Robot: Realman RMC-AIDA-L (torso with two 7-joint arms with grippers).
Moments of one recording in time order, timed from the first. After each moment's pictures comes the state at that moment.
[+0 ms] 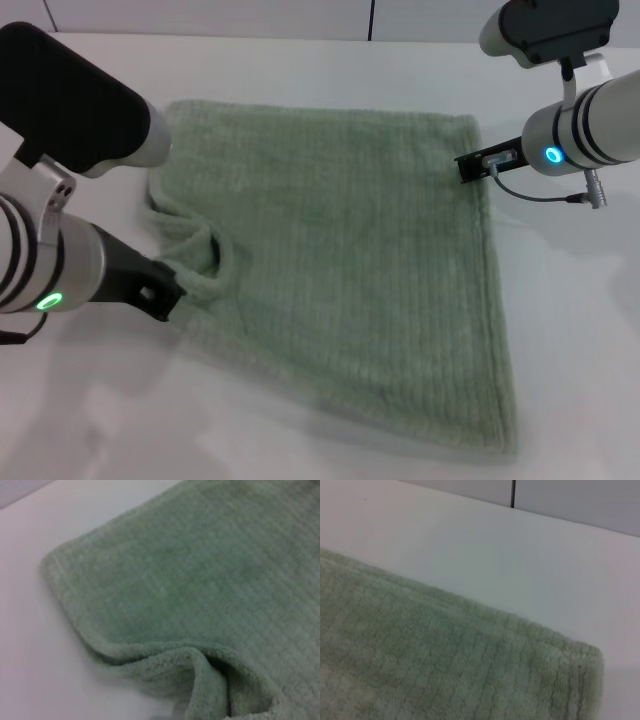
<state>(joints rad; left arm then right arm) -0.12 -2.06 -1.29 -2.01 2.89 -1.50 0.16 0.76 2.07 1.55 0.83 -2.67 0.80 -0.11</state>
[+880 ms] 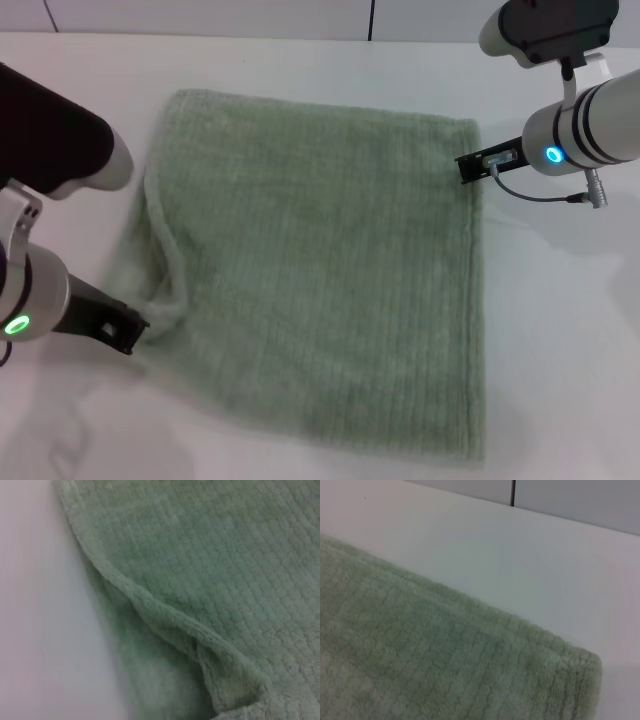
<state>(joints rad) -0.12 -2.06 -1.33 -1.97 2.89 -1.58 0.13 0.76 2.07 1.55 0.84 -2.67 0.81 -0.11</state>
